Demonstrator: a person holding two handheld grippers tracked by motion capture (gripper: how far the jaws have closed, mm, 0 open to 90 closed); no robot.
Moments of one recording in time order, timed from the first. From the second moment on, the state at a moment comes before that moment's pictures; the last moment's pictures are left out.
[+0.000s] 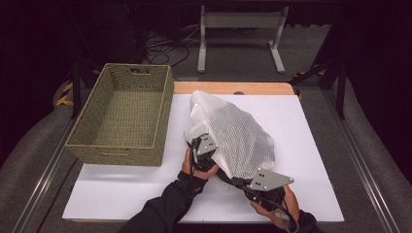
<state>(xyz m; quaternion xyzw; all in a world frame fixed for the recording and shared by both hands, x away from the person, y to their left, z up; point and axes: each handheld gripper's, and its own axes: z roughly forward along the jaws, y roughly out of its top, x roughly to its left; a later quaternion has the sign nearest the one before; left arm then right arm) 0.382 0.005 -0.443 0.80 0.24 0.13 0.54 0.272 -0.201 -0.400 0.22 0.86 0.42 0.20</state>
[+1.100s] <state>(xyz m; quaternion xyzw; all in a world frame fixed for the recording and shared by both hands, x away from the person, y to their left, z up) 0.402 0.059 -0.444 0.83 0.29 0.14 0.46 0.278 -0.225 -0.387 0.25 0.82 0.45 0.23</state>
